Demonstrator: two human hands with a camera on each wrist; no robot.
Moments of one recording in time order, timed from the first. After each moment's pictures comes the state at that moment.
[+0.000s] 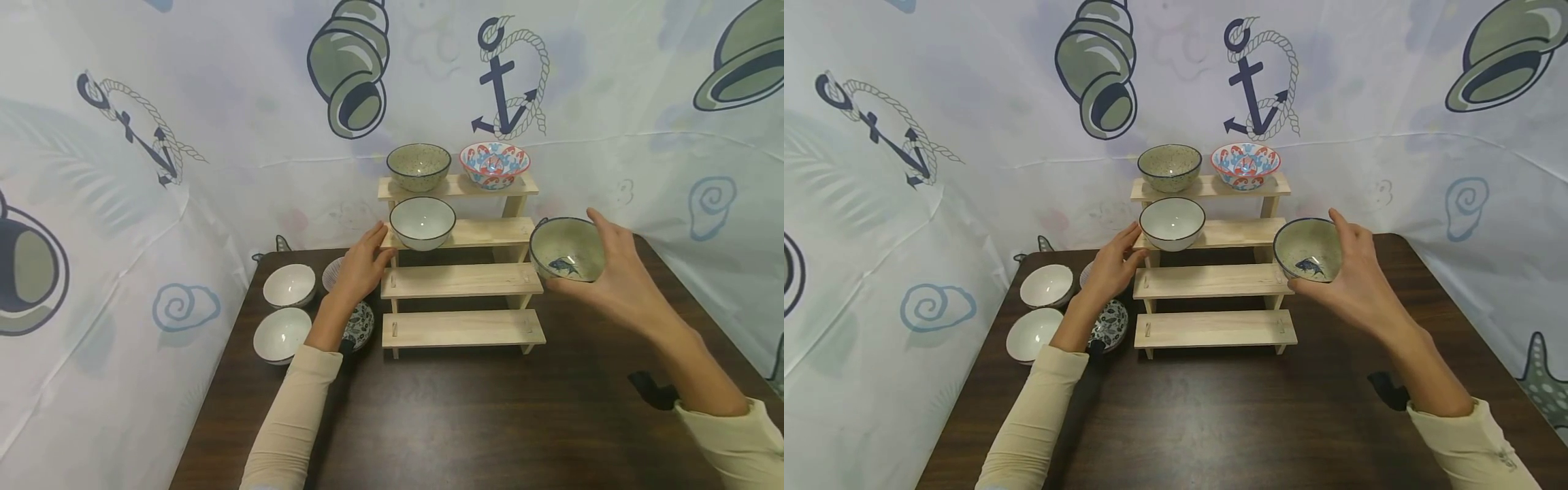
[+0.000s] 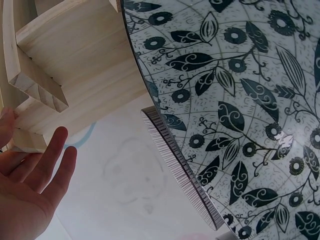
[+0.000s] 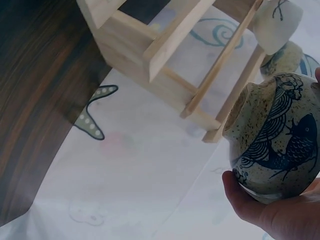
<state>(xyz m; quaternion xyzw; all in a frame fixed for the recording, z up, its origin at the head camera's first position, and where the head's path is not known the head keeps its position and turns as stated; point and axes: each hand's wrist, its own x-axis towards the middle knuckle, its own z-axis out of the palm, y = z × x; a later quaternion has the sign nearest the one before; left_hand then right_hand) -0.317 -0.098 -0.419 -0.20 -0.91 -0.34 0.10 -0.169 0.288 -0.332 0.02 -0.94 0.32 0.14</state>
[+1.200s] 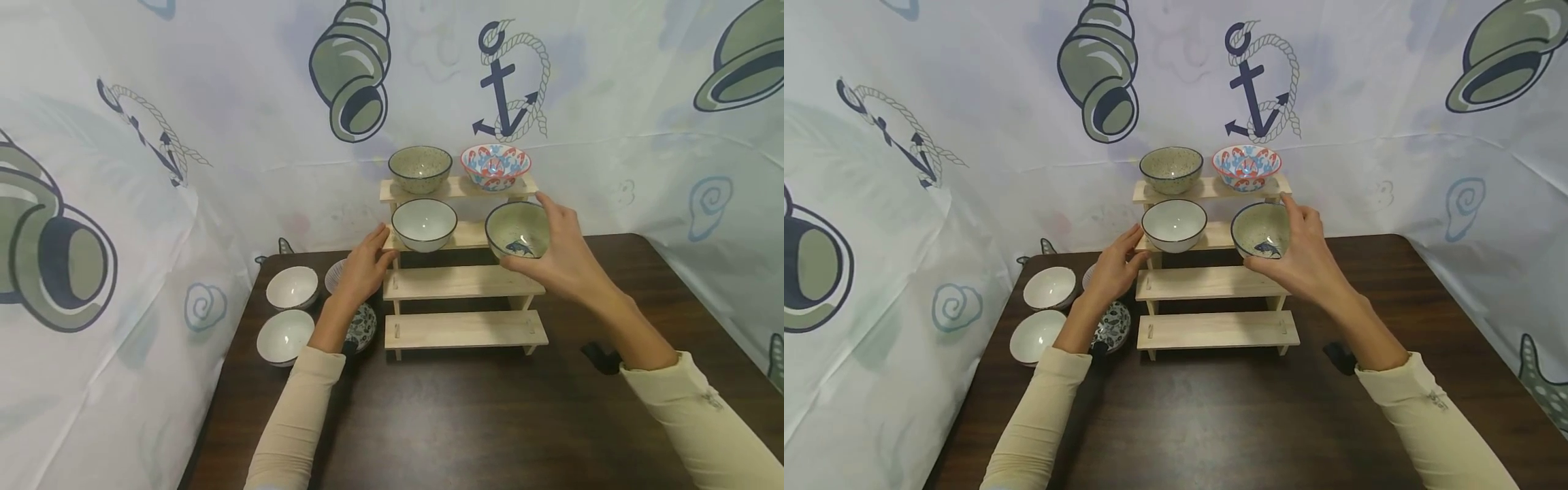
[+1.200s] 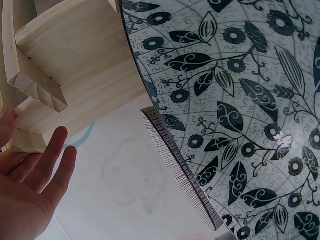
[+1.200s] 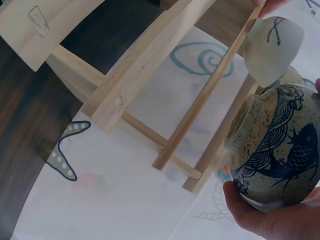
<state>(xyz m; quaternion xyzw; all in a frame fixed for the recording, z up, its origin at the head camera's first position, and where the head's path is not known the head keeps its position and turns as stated) -0.317 -0.098 -0.418 -0.19 -0.91 -0.35 0.09 -0.212 0.237 -0.322 0.04 -0.93 0.34 0.10</state>
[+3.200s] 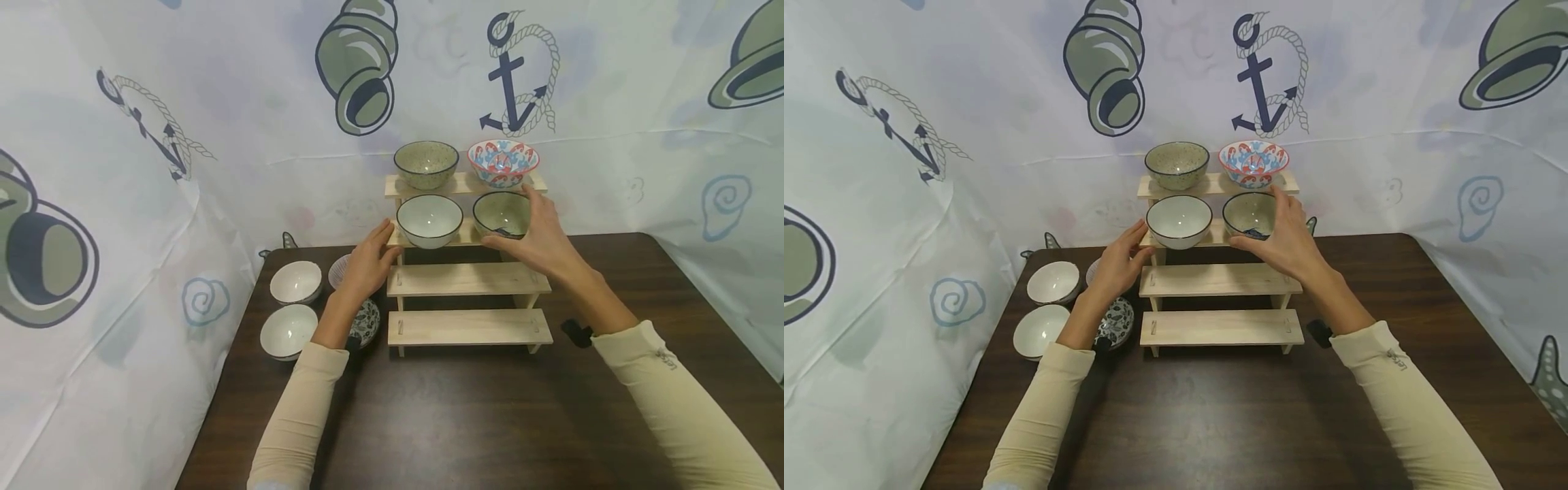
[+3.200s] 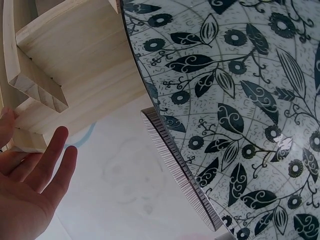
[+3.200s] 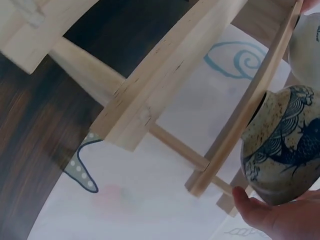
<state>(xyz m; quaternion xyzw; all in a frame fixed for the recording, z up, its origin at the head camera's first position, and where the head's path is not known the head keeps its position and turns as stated) -0.316 -0.099 -0.420 -0.20 -0.91 -0.34 0.10 -0.262 0.227 -0.345 0.05 -0.93 0.35 0.09</state>
